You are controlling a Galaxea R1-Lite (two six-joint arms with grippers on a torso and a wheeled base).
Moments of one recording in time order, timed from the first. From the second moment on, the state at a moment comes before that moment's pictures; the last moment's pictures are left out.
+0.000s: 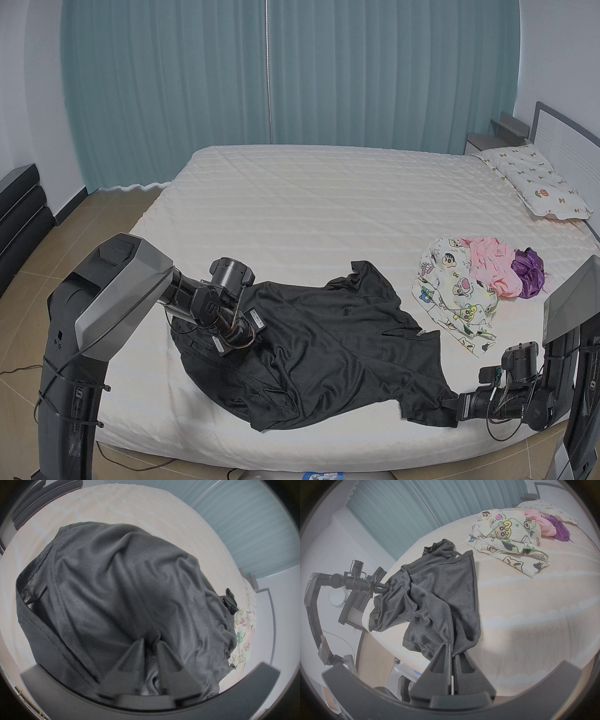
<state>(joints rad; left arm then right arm) -0.36 2.49 -1.54 0.10 -0.08 -0.89 0.12 2.31 -0.06 -1.42 0.33 0.21</state>
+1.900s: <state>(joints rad) -0.04 2.56 -1.94 0.38 -0.08 -0.78 0.09 2.36 -0.08 -1.55 0.38 0.33</state>
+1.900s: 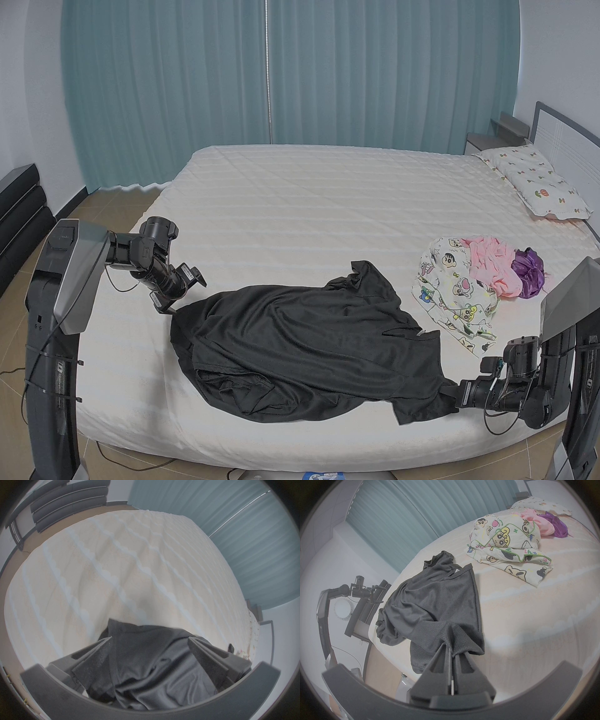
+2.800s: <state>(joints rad) 0.00 2.66 -2.00 0.39 -0.07 -0.76 0.12 2.38 -0.03 -1.55 0.38 0.34</state>
